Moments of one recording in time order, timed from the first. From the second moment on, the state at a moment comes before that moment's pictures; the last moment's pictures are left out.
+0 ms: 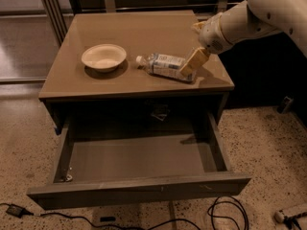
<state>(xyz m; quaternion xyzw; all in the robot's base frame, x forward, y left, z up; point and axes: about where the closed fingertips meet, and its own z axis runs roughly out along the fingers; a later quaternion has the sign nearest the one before) 0.690 -0.104 0.893 -0.58 0.70 0.11 0.40</state>
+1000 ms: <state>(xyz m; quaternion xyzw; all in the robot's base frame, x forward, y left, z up) 0.688 -0.076 0.866 -0.61 0.71 0.11 0.34</state>
